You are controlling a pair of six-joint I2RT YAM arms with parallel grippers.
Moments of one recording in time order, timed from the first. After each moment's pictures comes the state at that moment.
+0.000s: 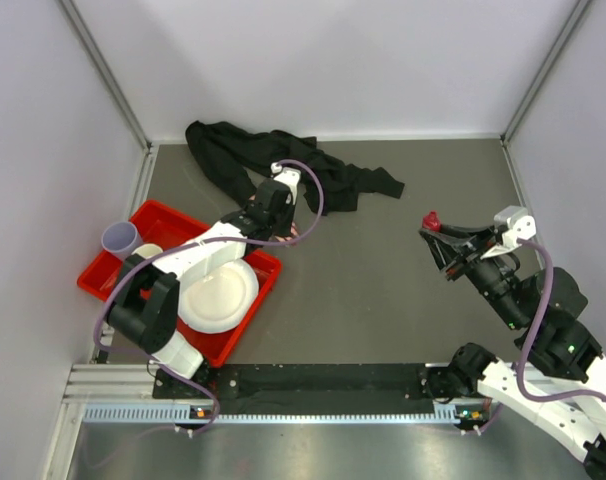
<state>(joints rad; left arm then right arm) -0.57 1.58 1.08 -0.18 -0.18 -0.17 0.76 0.41 0.86 -0.28 0.18 0.07</state>
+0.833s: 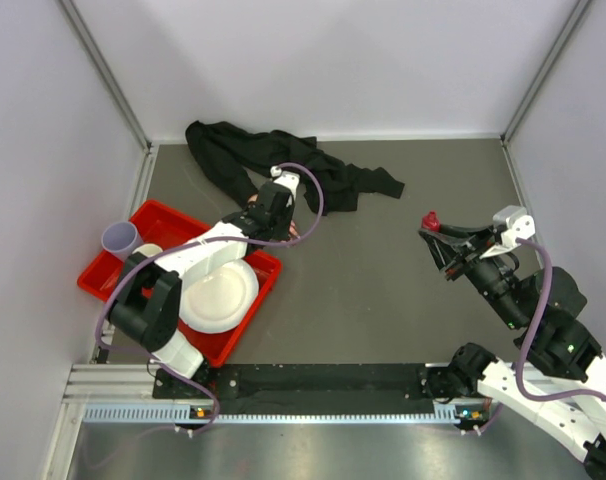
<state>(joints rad) -0.57 1.60 1.07 -0.22 -0.23 -0.16 0.76 0.41 0.86 -0.28 0.17 0.07</state>
